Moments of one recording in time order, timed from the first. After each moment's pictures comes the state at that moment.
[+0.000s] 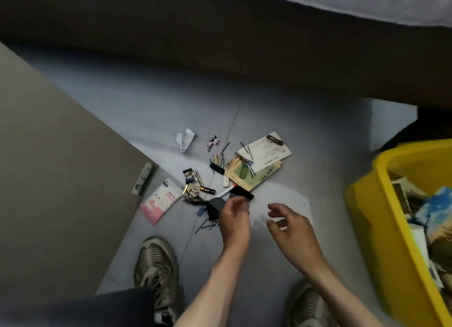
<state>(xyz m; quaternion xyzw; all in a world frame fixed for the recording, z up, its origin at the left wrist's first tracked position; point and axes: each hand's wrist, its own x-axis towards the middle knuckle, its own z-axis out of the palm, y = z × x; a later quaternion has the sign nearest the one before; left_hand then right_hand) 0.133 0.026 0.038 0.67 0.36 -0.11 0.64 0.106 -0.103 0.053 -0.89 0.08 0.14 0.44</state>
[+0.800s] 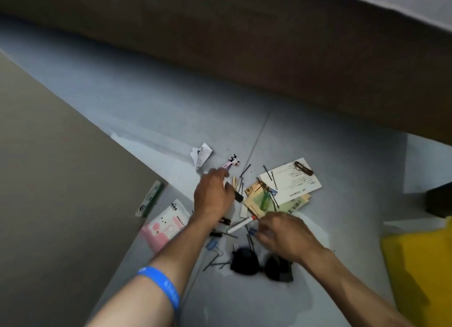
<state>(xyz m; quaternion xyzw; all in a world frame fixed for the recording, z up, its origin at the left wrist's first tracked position) 0.280 0.142 0.002 0.95 0.09 -0.04 0.28 0.234 -0.055 0.006 -0.93 -0.22 0.25 0.16</state>
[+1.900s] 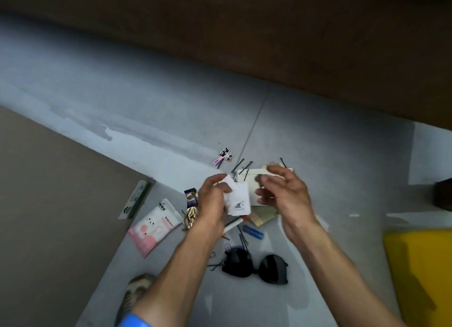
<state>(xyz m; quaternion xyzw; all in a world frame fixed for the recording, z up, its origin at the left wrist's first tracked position) 0.275 0.103 0.002 0.49 0.44 -0.12 0.75 0.277 -0.039 0.021 -0.62 0.27 0.14 0.72</state>
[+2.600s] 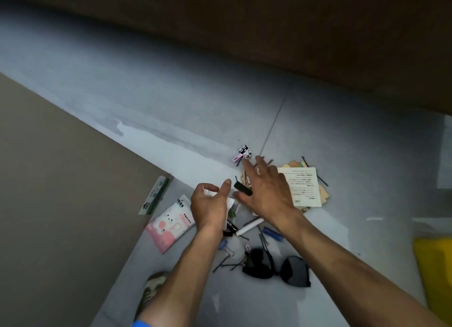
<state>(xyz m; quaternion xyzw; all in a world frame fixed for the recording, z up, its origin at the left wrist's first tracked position) 0.257 0.146 -0.023 0.68 0.48 0.00 0.56 0.302 0.021 -0.031 -0.97 -0.13 0.18 0.13</state>
